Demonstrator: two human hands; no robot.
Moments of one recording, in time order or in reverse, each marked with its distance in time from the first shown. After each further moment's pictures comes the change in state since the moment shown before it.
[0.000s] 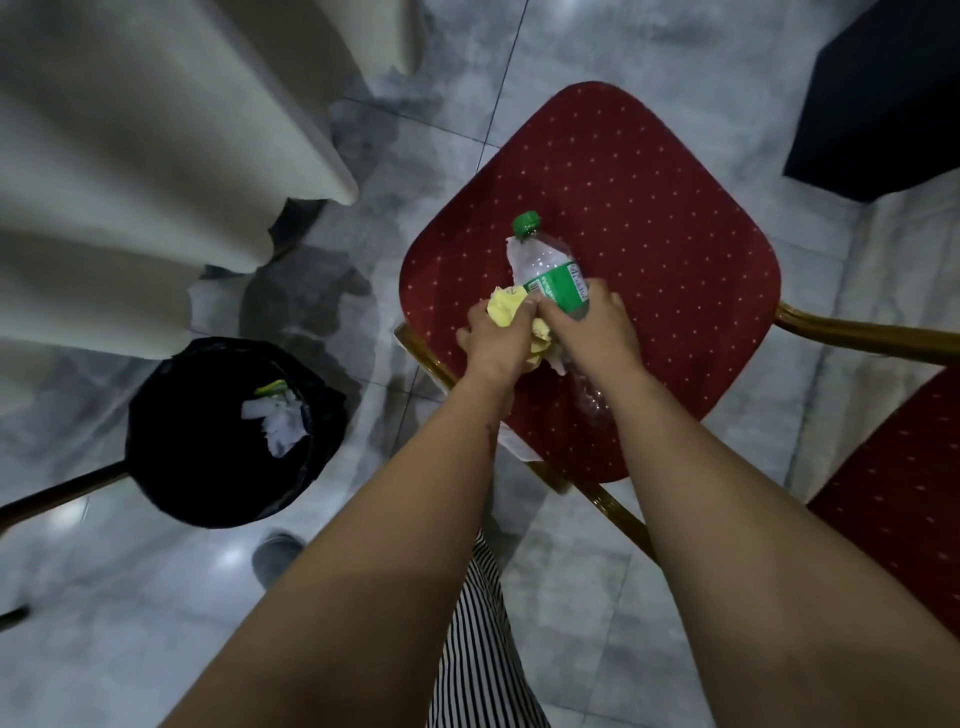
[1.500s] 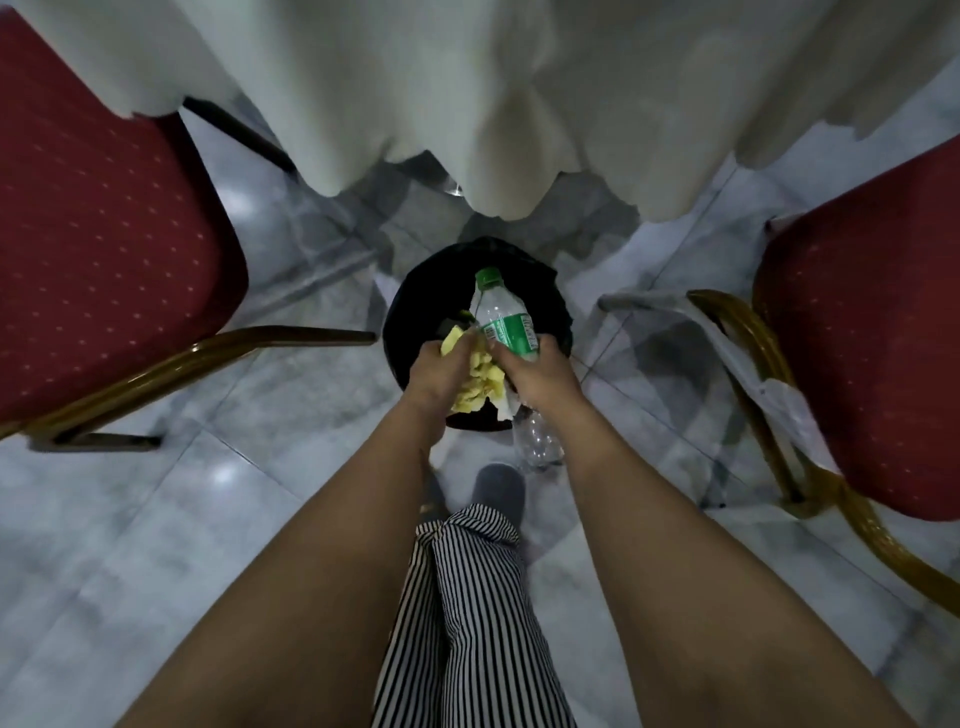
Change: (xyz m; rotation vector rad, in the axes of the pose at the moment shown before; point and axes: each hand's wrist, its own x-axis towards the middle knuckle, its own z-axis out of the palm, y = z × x) left_hand -0.001 -0.185 -0.424 -0.277 0.169 -0.051; right_hand -0.191 -0.151 0.368 0.063 -0.414 -0.015
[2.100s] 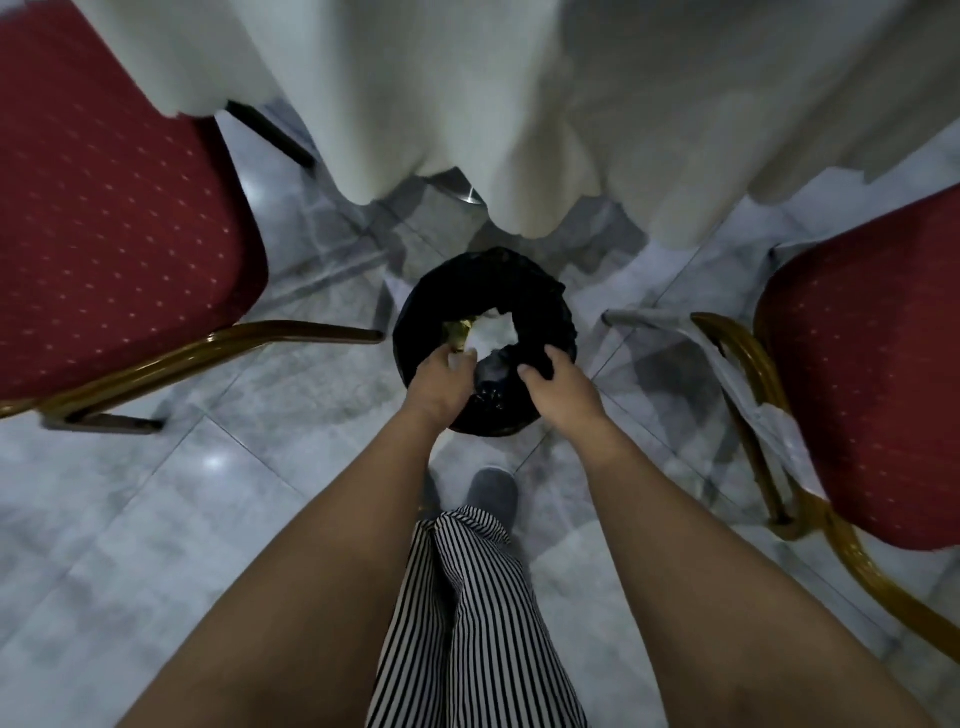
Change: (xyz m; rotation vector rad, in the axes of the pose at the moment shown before) left_hand 0.002 -0.001 -0.008 0.438 0.067 0.088; right_hand 0.006 0.007 -0.014 -0.293 -0.045 -0.006
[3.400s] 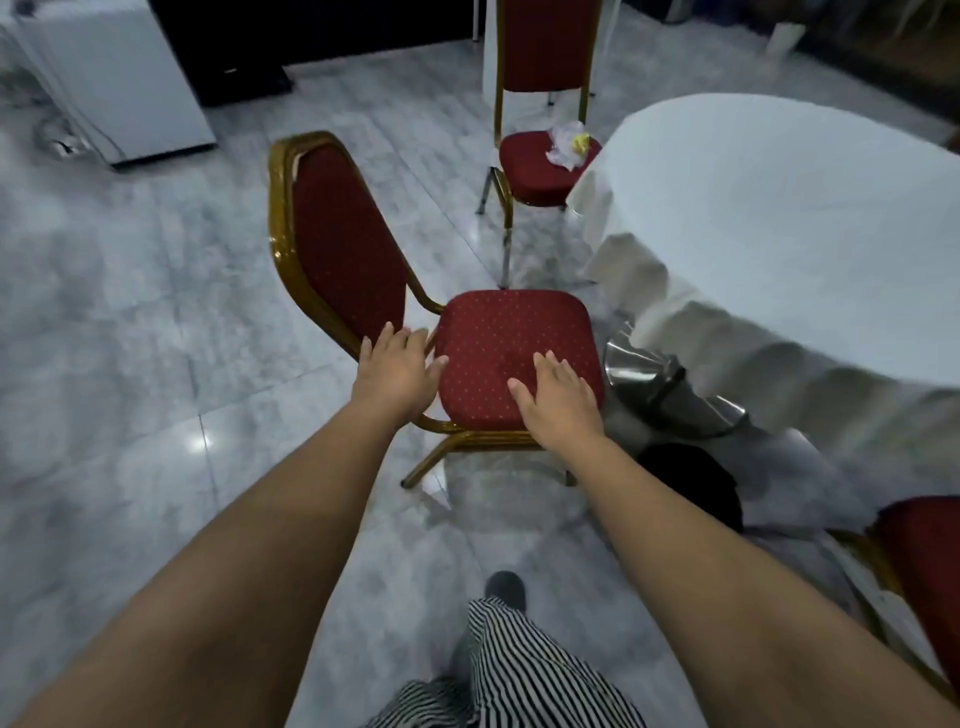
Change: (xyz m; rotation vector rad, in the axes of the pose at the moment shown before) left_hand -0.389 -0.193 -0.499 0.573 0.700 0.300; right_hand -0.458 -0.315 0.247 -0.661 0.285 -0.785
